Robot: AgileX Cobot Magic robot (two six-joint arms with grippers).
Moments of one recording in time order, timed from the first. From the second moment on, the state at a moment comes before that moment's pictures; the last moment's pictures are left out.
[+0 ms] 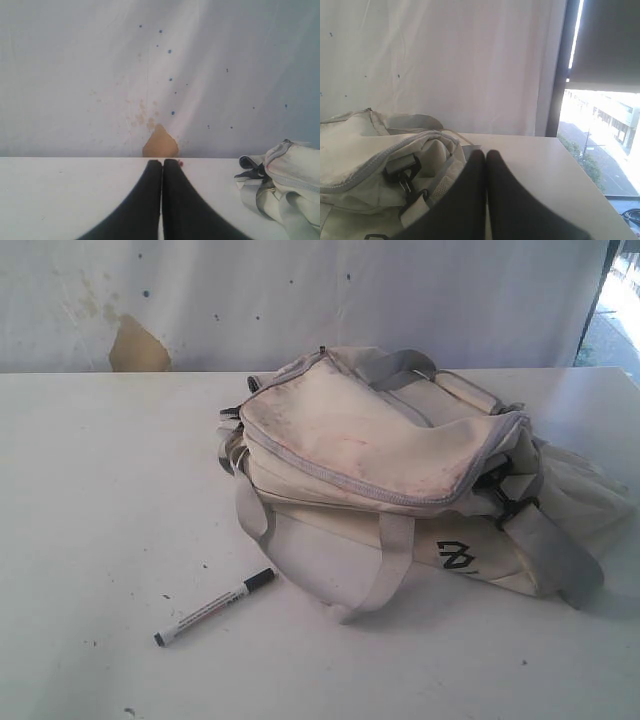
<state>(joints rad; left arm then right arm) -0.03 0.00 0.00 -0.01 -0.02 0.00 0.02 0.00 0.00 0.00 0.00 -0.10</state>
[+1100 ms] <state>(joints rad) -0.03 0.00 -0.45 -0.04 0.35 -0.03 0.02 0.00 -0.31 0.00 0.20 -0.07</state>
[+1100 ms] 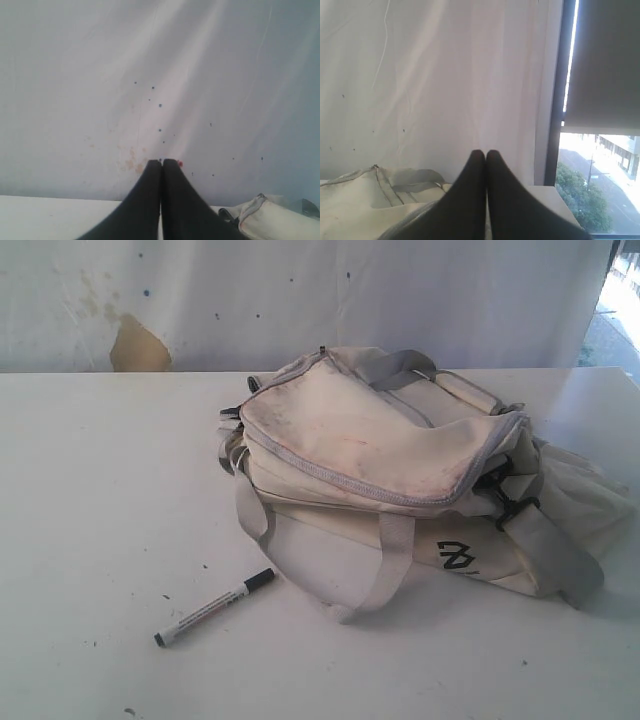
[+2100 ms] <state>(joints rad) -0.03 0.56 -0.53 -0.07 0.52 -0.07 0.02 0.57 -0.52 0.02 0.39 -0.05</state>
